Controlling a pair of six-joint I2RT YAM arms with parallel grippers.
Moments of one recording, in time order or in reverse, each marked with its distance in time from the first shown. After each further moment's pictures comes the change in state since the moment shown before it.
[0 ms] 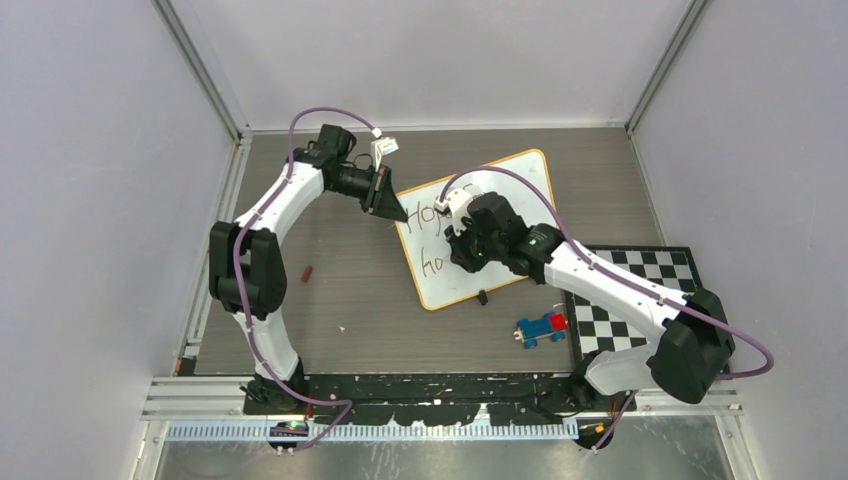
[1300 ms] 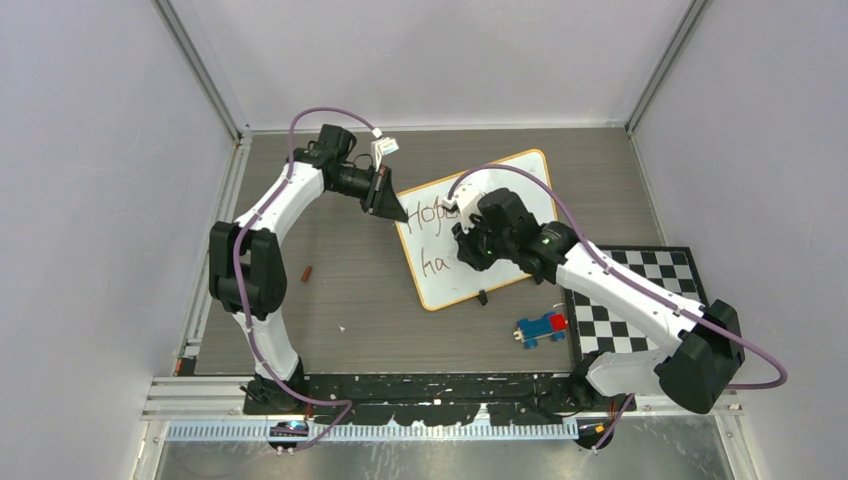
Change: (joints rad) left arm 0.000 0.000 0.000 -0.002 0.002 0.000; right arm -0.014 -0.056 0.015 -0.077 -0.023 -0.031
